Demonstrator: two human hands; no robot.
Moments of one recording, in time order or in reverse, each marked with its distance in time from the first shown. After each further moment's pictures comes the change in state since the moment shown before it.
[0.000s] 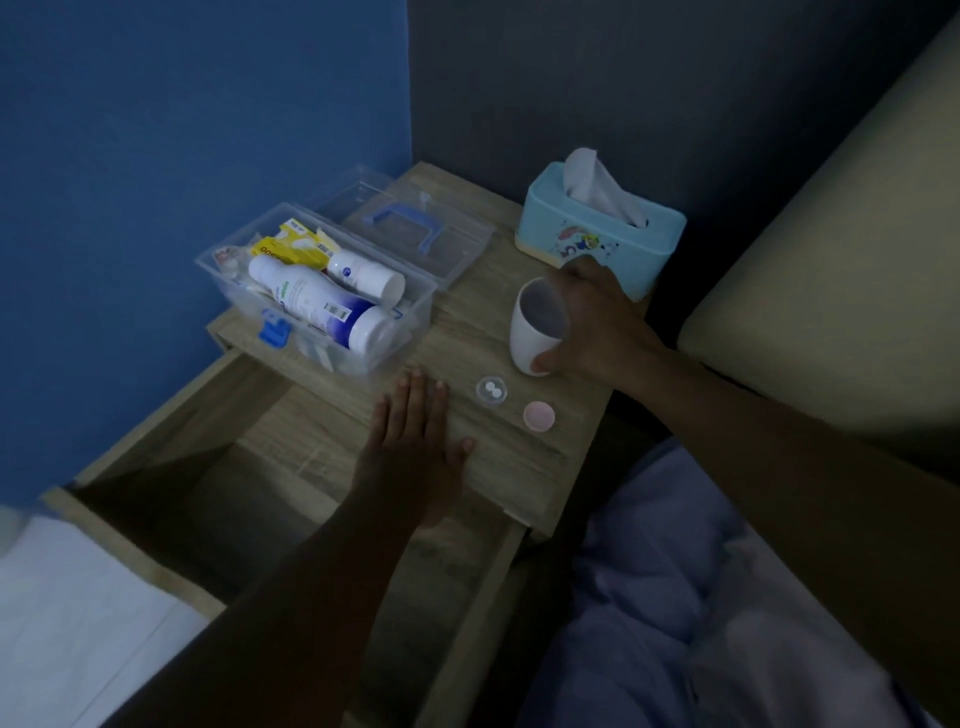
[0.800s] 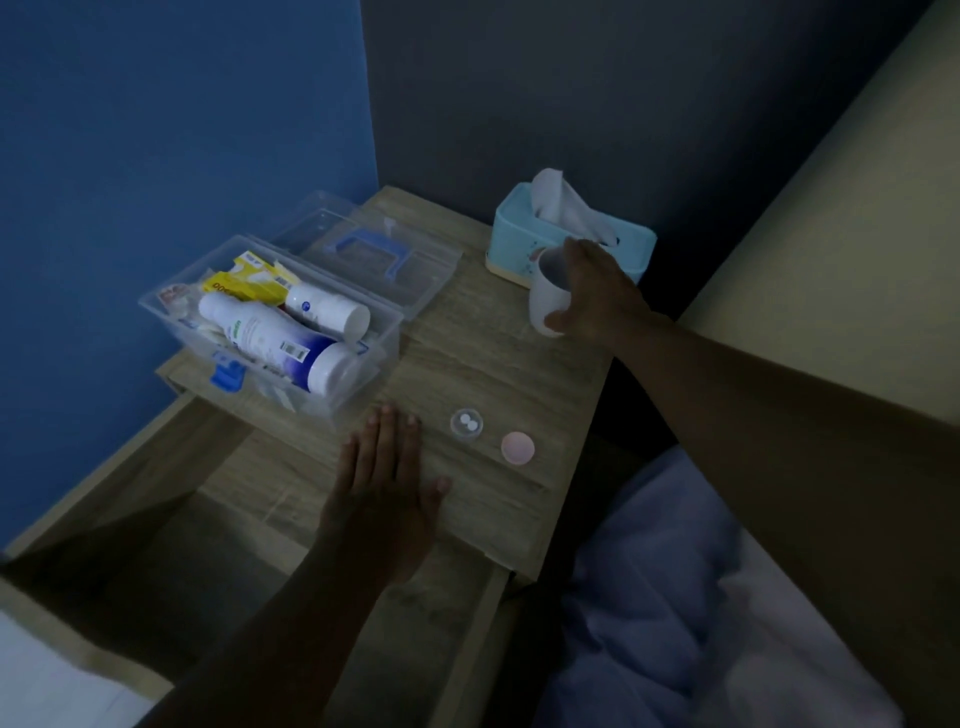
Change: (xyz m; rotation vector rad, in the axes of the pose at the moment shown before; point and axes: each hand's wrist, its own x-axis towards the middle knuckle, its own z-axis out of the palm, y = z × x) left_hand 0.002 -0.004 0.010 0.018 0.091 0.043; right_hand 0.070 0.066 0.000 -0.081 0.053 0.157
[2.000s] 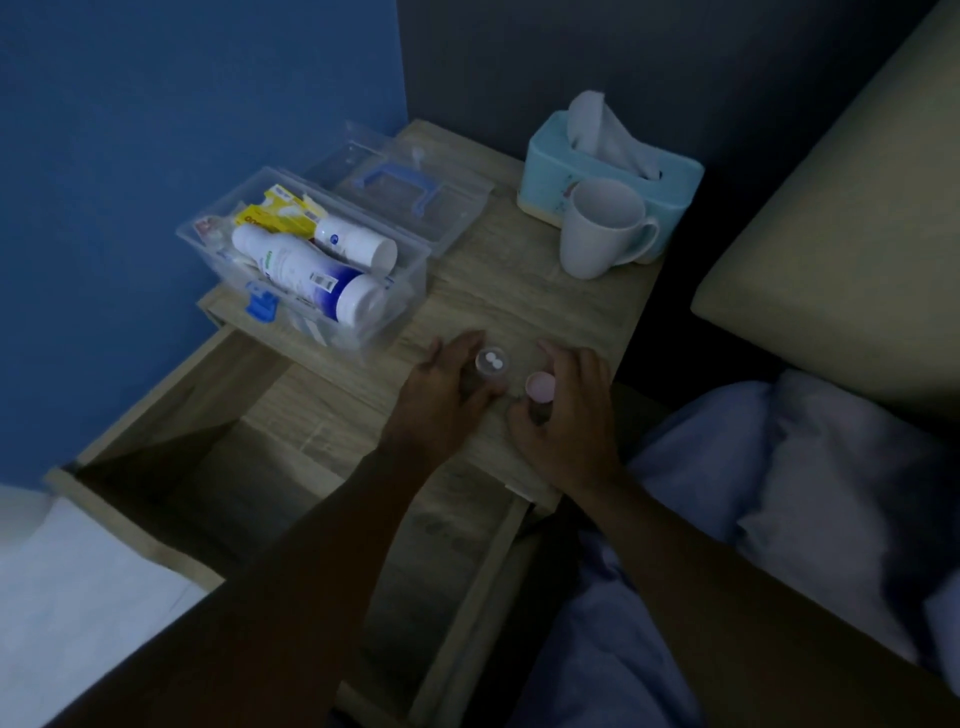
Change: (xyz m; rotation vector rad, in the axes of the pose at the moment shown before) left_hand 0.034 0.016 -0.007 -0.752 0.148 -0.010; right_hand -0.162 -0.052 0.117 0.406 0.305 0.002
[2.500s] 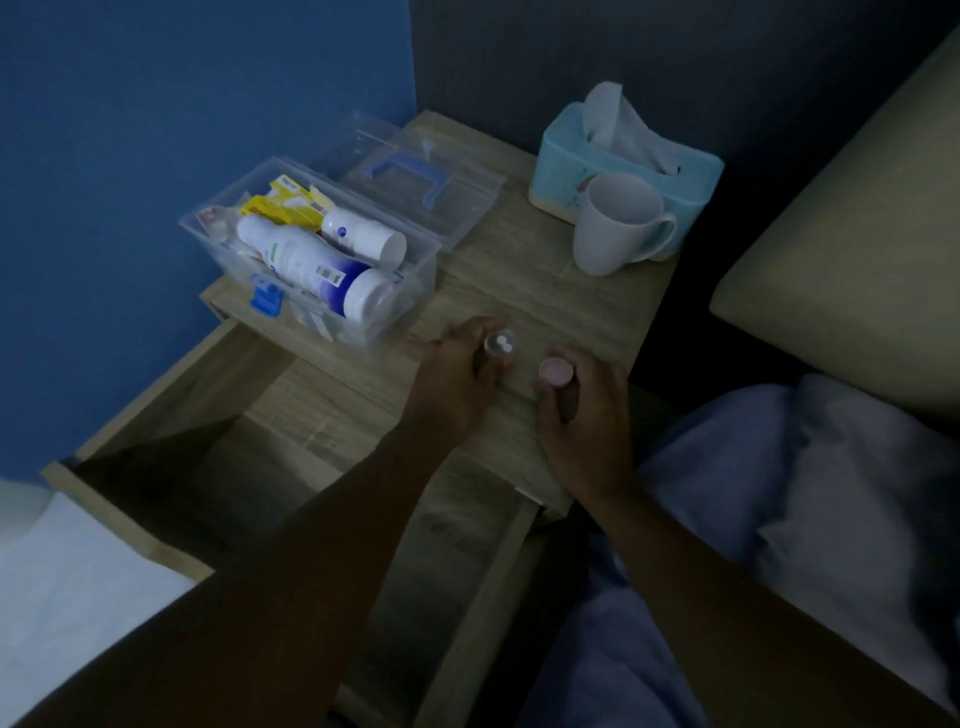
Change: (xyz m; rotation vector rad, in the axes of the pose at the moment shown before) left_hand 0.021 0.004 0.004 -0.075 0.063 -0.006; right_hand -0.006 0.010 0.010 0.131 0.149 0.007
